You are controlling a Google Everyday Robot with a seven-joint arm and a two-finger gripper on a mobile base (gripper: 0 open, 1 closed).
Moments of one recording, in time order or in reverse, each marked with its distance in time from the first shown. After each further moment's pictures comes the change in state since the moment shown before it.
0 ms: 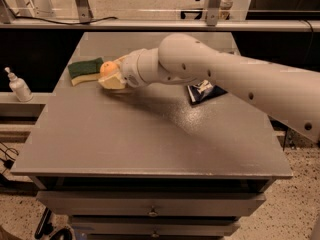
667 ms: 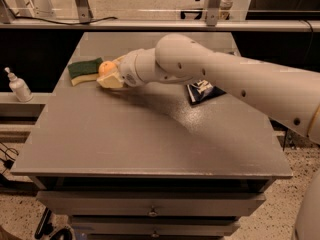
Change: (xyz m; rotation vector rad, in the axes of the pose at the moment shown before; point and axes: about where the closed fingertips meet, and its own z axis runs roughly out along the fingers) arm 0.003 -0.004 0.017 -0.011 -0.004 0.026
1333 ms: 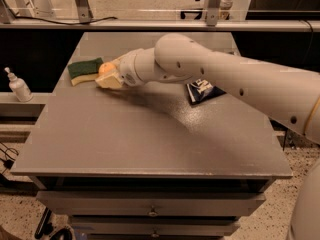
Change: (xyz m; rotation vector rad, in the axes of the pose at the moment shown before) arm 0.000 -0.001 0.004 -0.008 -0.002 0.005
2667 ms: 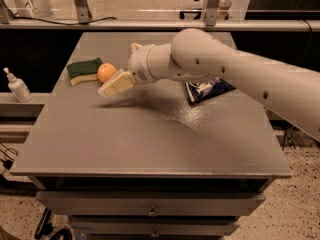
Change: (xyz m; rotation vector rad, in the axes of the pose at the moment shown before) arm -0.009 -0.002 -0.037 0.000 -0.040 -0.013
